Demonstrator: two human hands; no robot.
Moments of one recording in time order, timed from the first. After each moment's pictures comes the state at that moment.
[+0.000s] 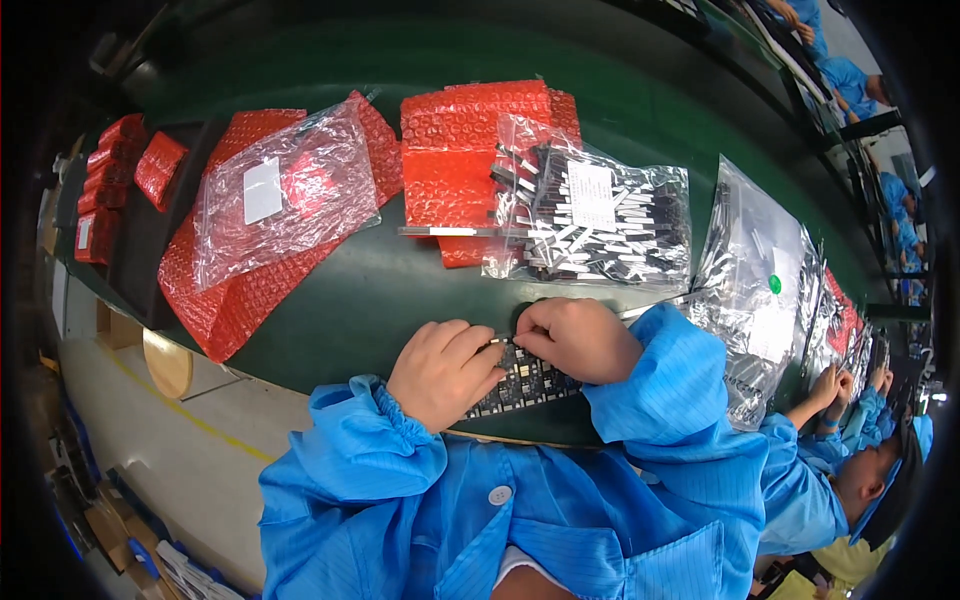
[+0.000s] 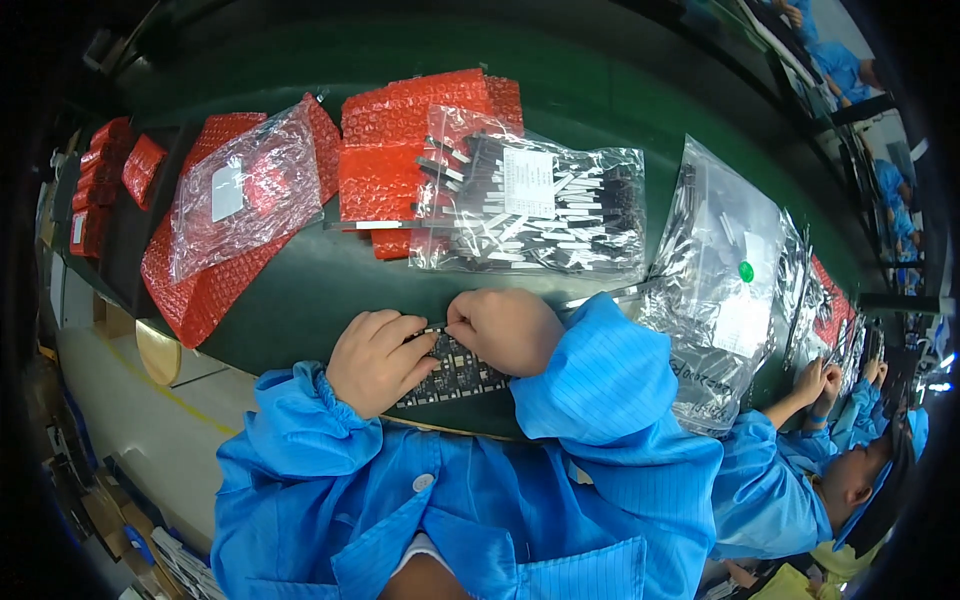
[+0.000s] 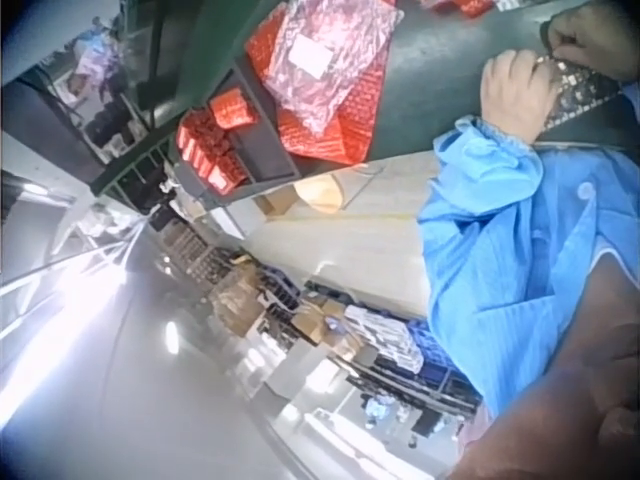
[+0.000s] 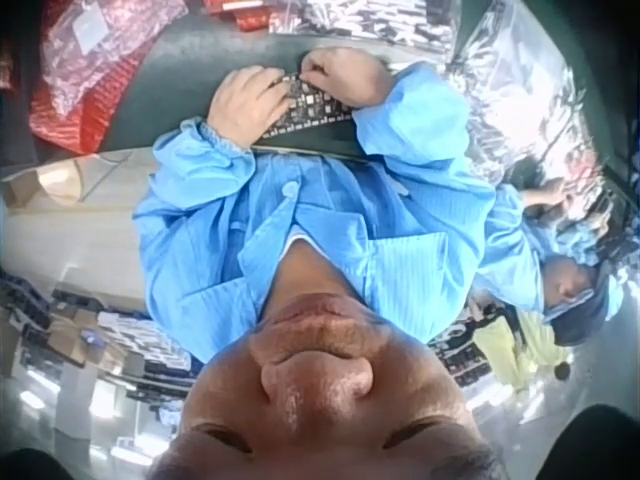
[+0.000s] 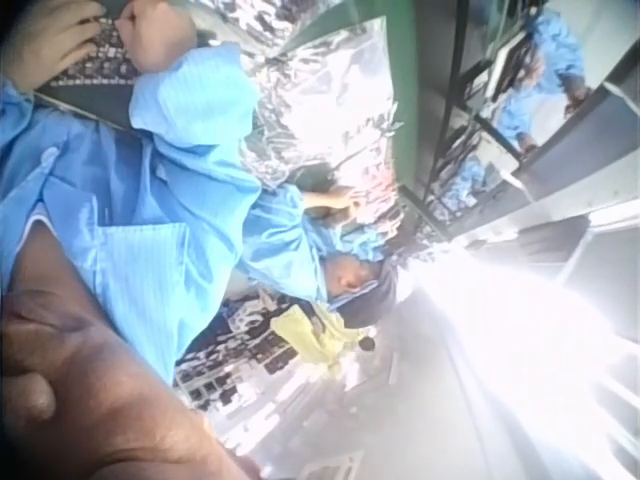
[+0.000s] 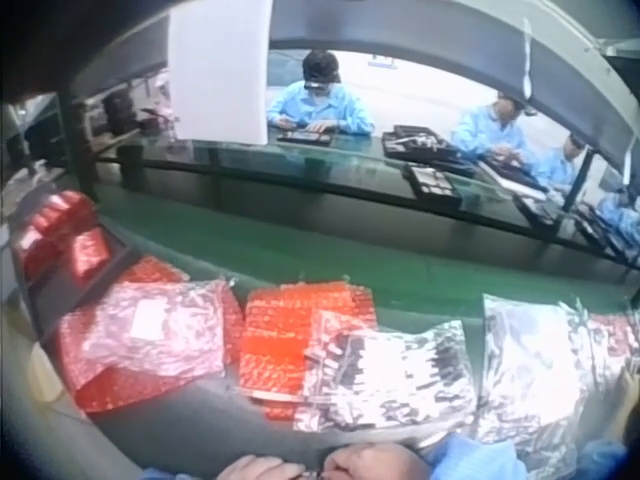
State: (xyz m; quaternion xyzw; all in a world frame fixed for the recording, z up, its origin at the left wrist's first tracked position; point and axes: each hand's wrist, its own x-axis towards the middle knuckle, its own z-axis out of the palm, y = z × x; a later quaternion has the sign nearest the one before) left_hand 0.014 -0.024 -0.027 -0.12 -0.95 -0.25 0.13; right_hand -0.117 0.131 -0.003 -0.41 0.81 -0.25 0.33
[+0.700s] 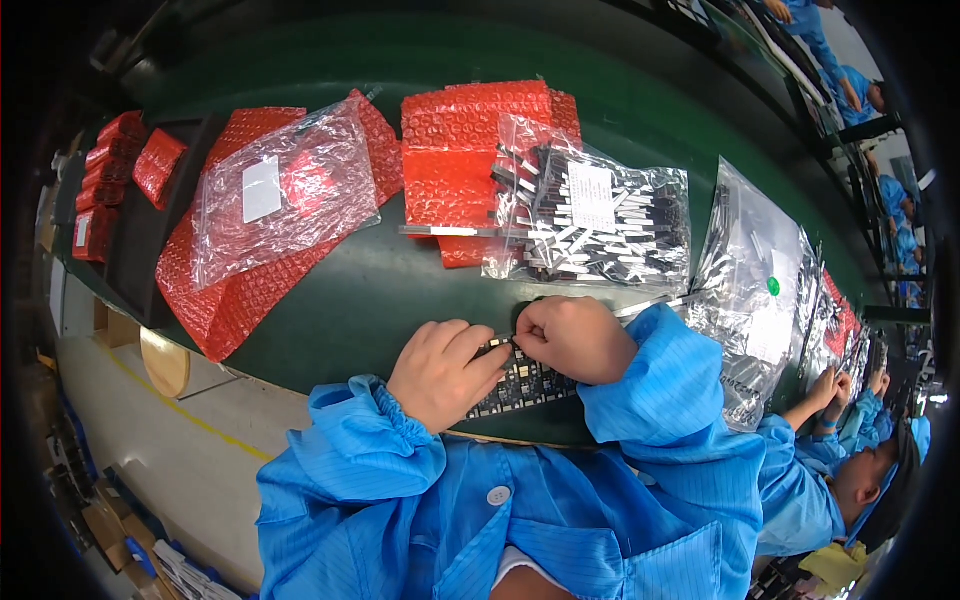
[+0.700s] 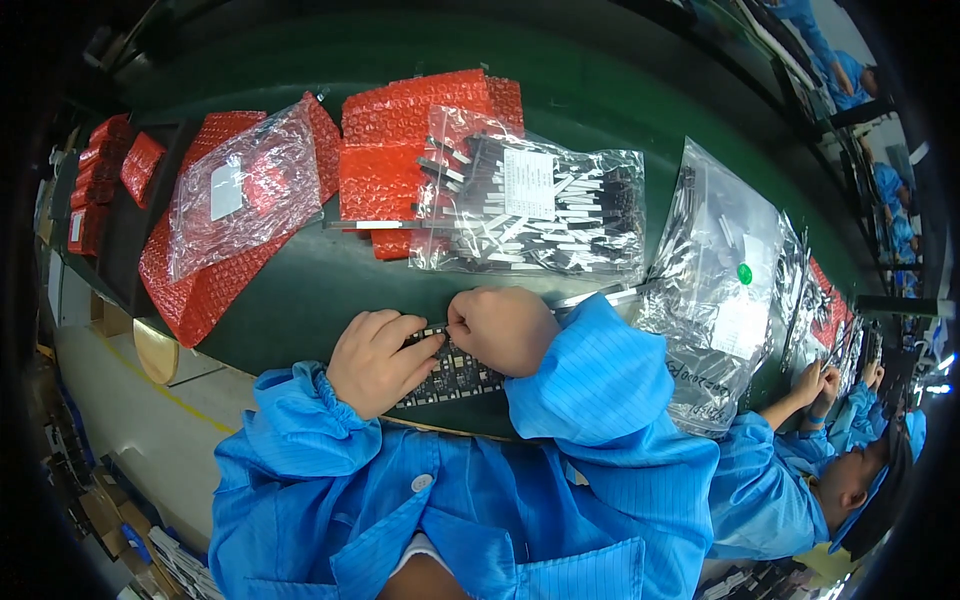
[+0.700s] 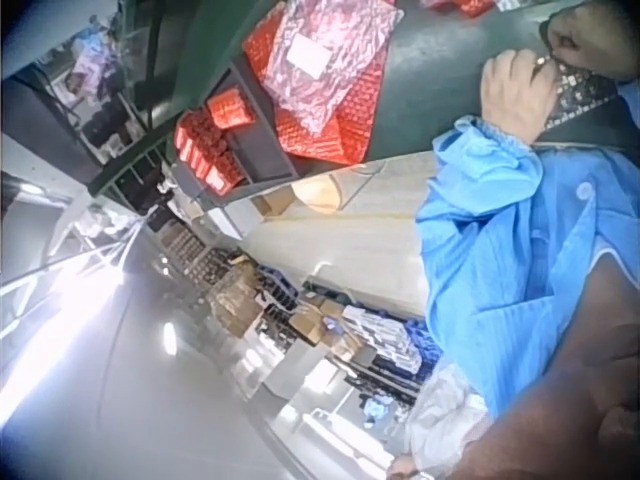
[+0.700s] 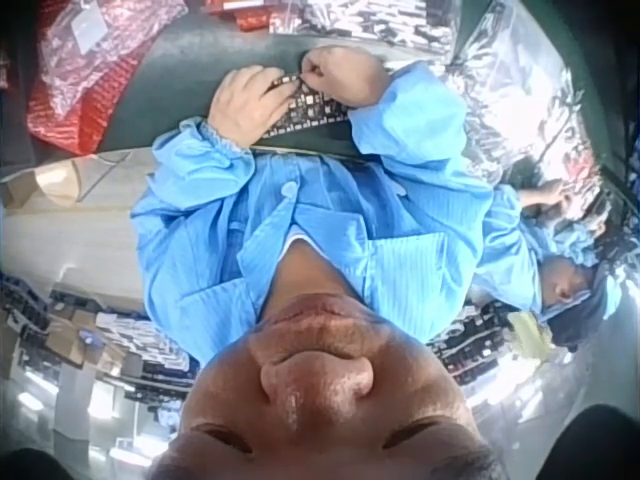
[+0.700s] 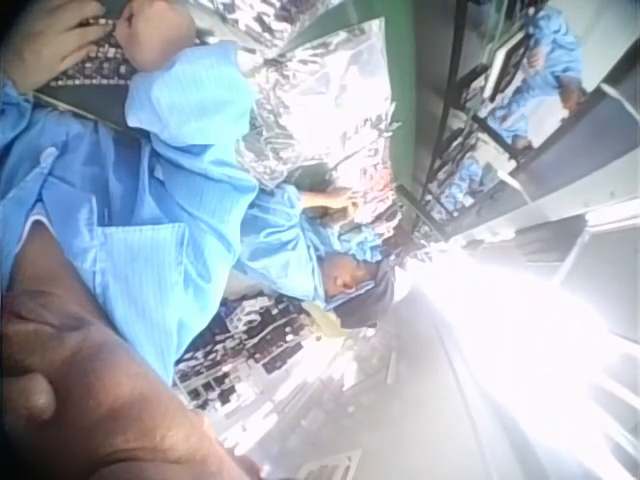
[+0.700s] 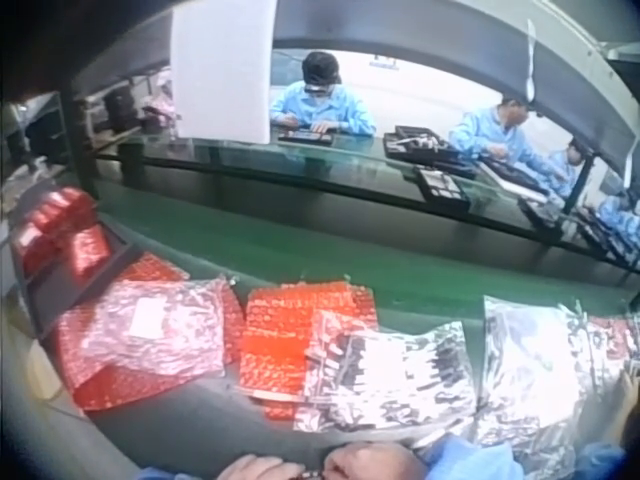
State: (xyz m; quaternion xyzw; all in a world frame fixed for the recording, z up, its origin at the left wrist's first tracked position) left_hand 0.014 -0.023 -0.026 -0.12 -0.95 -0.24 0.13; right_hand -0.116 0.126 -0.003 -0.42 0.83 -0.22 0.29
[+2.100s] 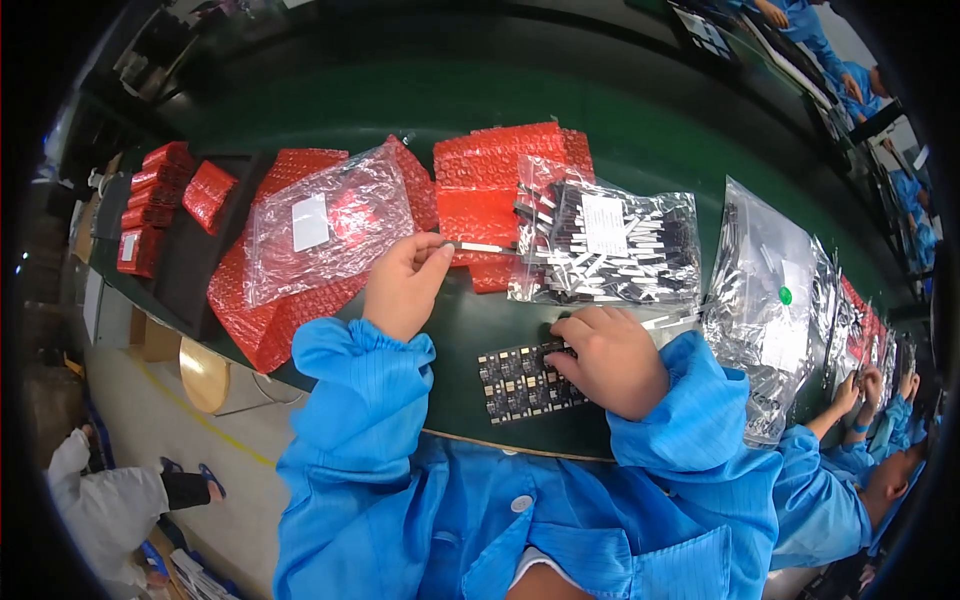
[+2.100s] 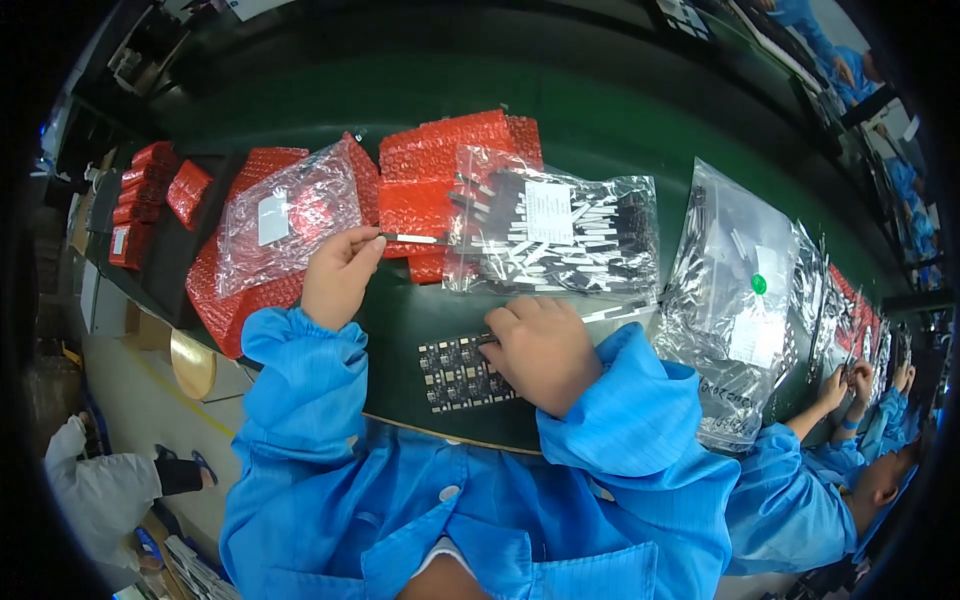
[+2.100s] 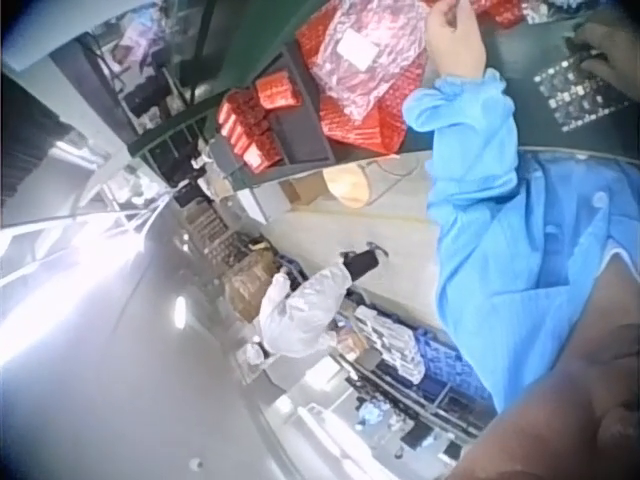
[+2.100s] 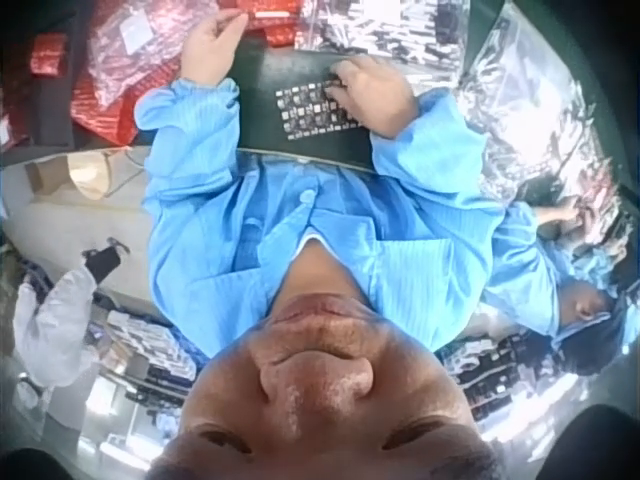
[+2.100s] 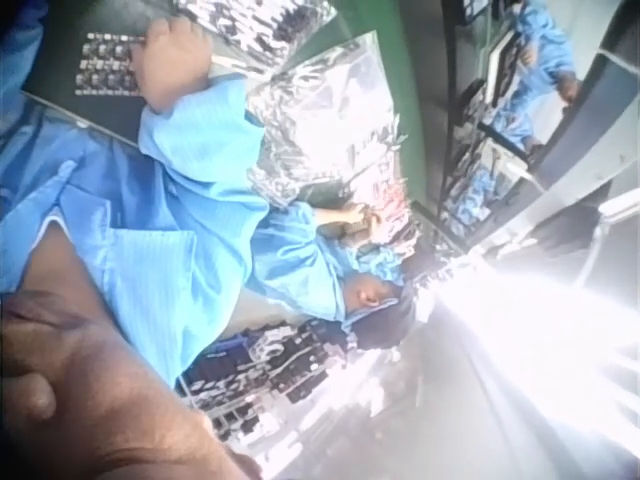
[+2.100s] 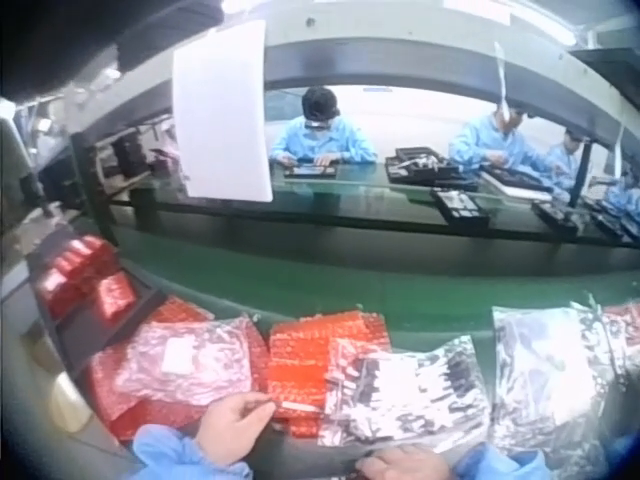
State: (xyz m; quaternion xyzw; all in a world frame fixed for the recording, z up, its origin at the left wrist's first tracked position) left_hand -0.042 -0.095 -0.016 0.24 -0.75 -0.61 0.15; right_hand -0.102 0.142 0.020 -0.48 0.85 -0.19 0.08
